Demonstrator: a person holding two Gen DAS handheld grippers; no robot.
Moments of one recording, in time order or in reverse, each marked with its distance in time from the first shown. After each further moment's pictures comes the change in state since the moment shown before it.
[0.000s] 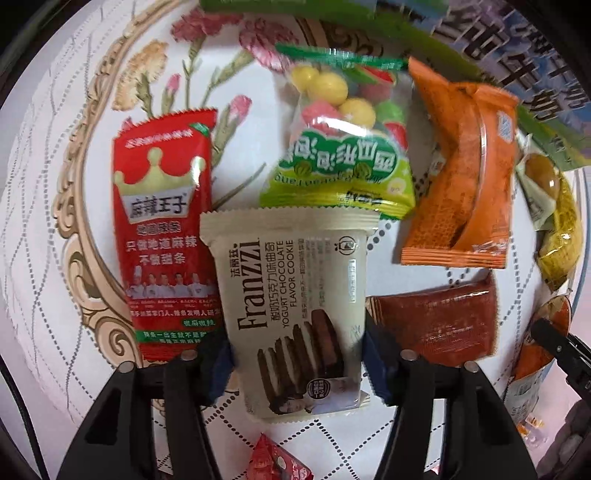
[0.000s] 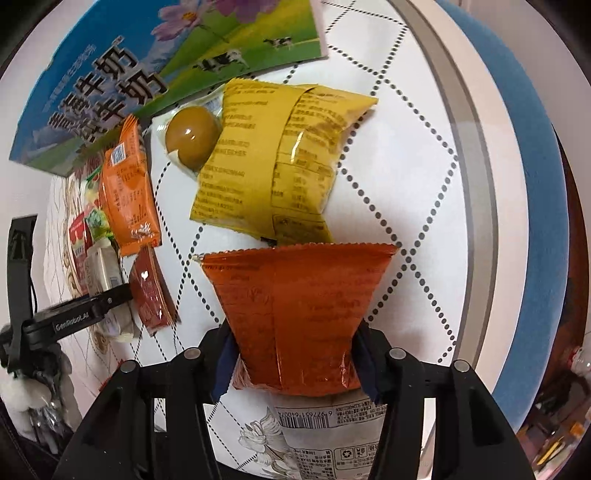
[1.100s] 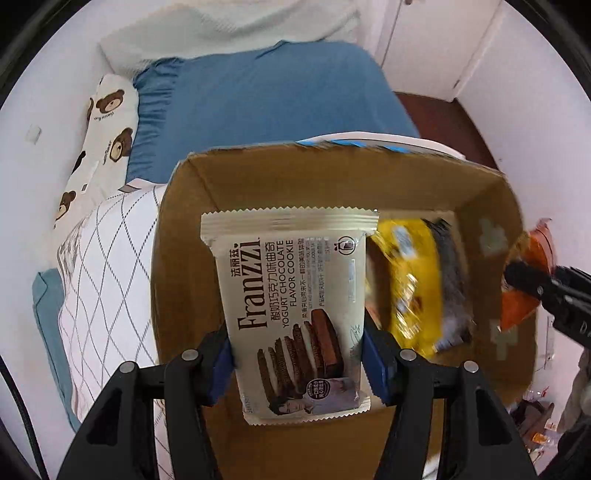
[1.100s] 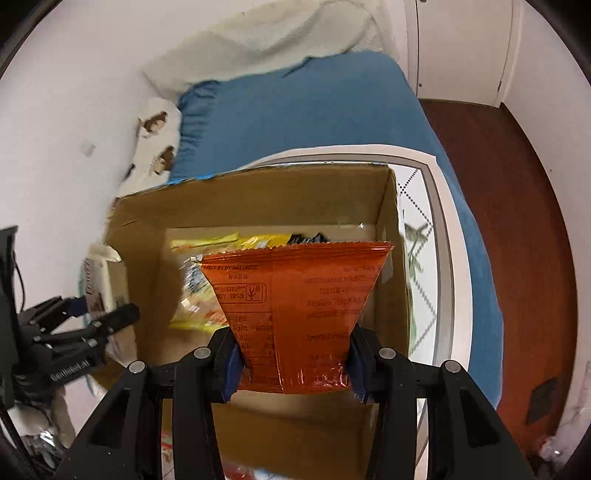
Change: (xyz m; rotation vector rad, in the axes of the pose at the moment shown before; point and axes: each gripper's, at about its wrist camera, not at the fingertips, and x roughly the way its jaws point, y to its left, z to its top) left arm -0.152 -0.052 0.250 0.166 -0.190 0.040; right arm -0.114 0.071 0.302 -0.167 -0.156 0.003
